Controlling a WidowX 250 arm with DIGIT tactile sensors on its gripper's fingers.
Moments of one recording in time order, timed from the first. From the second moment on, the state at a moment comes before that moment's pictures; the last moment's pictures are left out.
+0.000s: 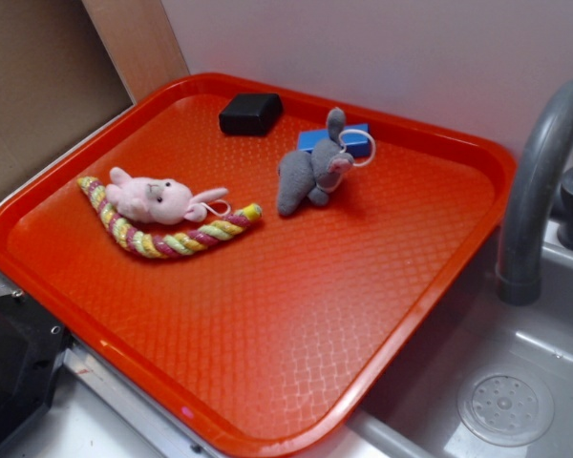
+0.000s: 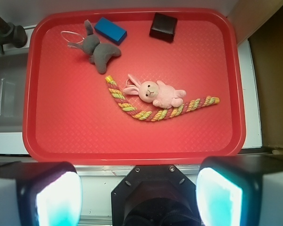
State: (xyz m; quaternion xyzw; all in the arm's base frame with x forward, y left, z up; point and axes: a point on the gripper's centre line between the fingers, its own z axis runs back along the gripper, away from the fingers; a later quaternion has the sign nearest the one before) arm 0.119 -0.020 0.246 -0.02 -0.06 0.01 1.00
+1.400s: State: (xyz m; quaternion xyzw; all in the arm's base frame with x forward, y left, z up) arm 0.268 -0.071 0.112 -0.04 -0.11 -0.33 0.94
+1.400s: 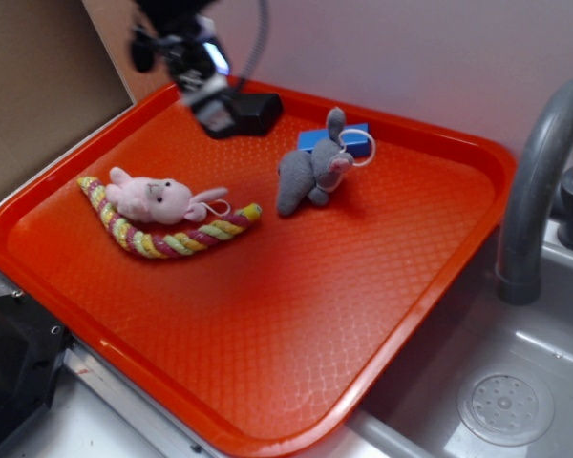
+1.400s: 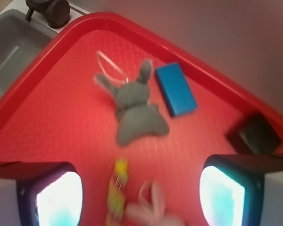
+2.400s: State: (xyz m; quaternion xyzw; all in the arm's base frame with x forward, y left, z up) arm 0.299 -0.108 0.034 0.02 -0.03 -0.40 0.92
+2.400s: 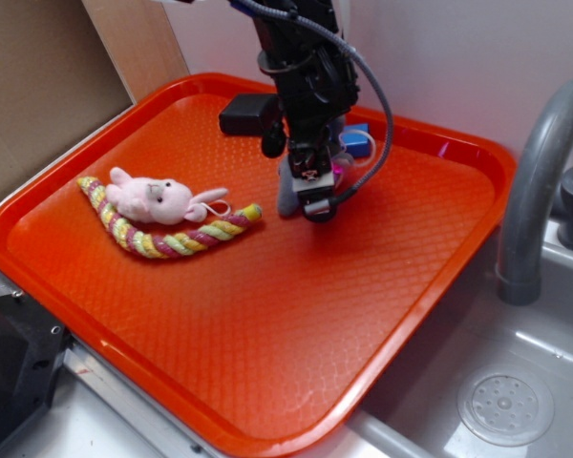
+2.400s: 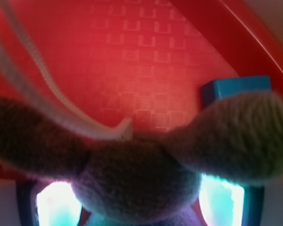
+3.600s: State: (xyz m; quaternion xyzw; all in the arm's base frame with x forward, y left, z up) arm 0.256 -0.074 0.136 0.01 0.03 -0.16 0.99
